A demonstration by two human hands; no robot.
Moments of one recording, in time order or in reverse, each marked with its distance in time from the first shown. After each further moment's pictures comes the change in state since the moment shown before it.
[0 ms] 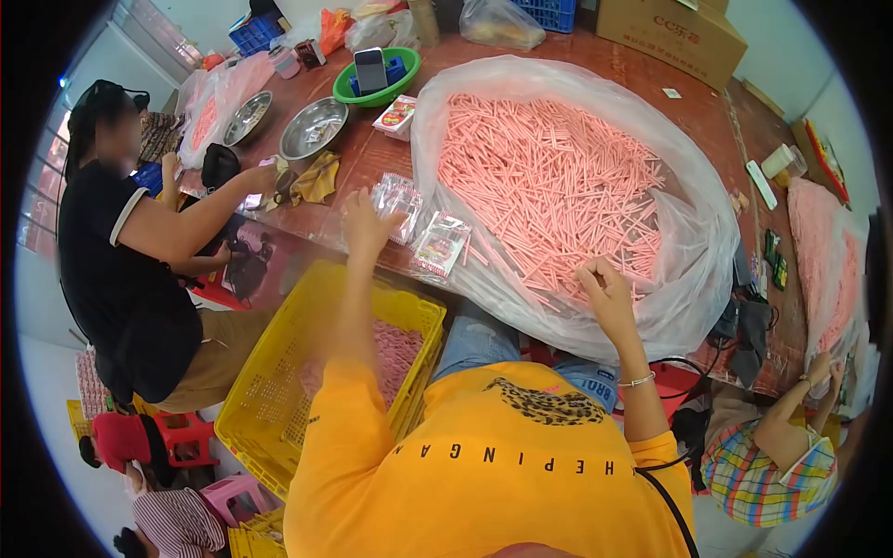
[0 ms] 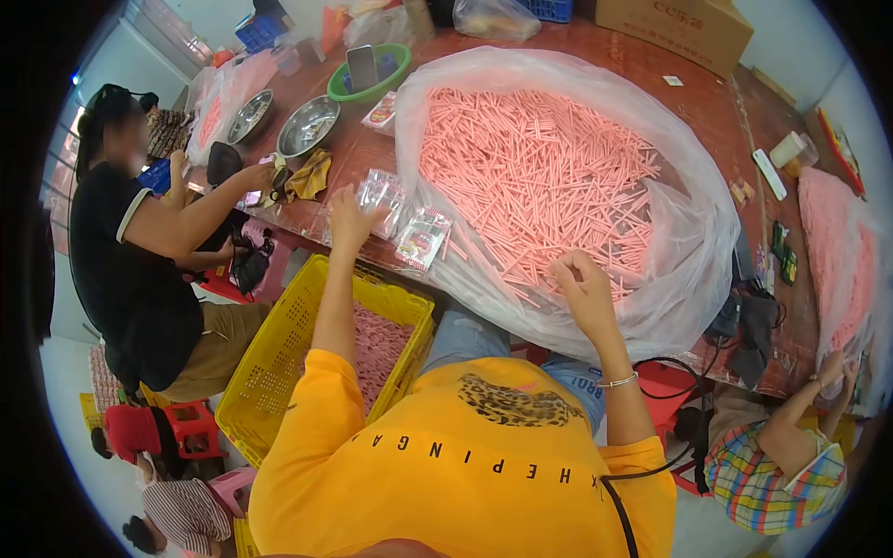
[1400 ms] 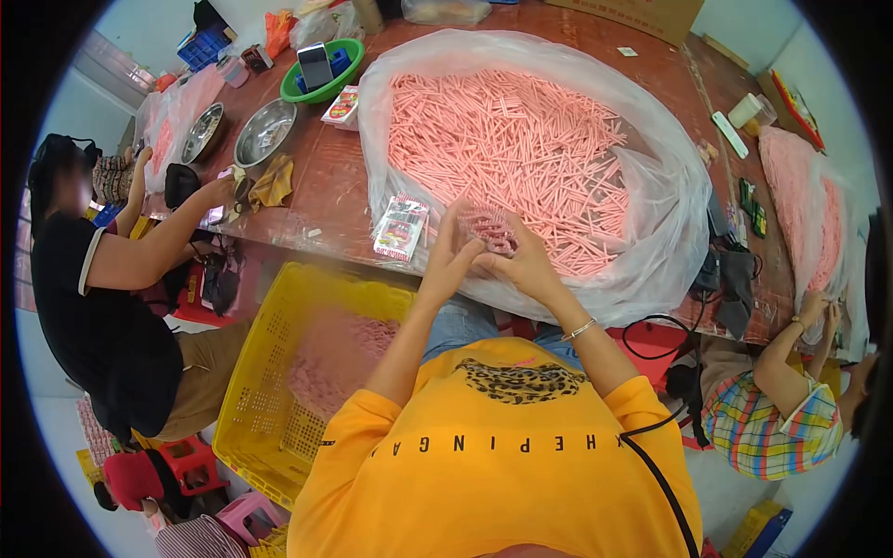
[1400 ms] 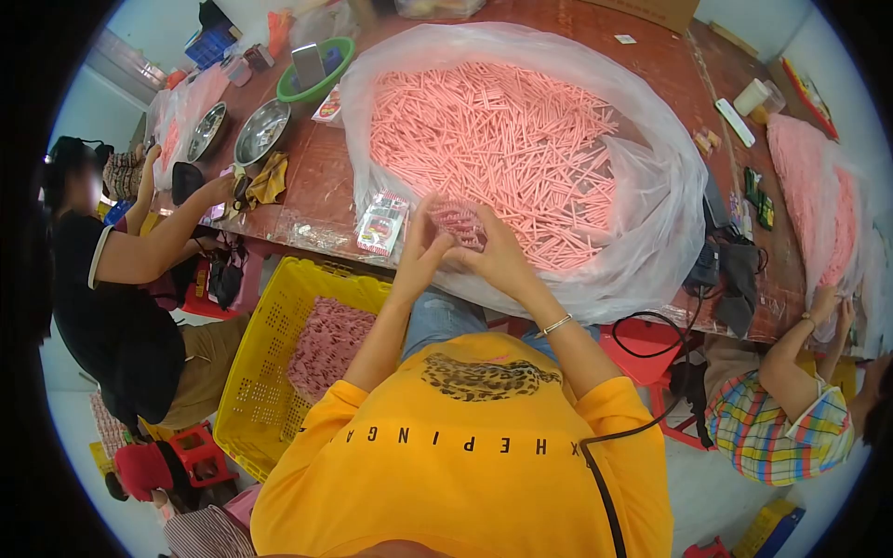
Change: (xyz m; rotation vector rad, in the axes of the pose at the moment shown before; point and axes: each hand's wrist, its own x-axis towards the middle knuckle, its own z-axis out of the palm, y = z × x) left_hand -0.115 0.172 -0.006 -1.631 -0.558 0.027; right_hand 0.018 -0.008 0.062 0.053 -0.138 -0.109
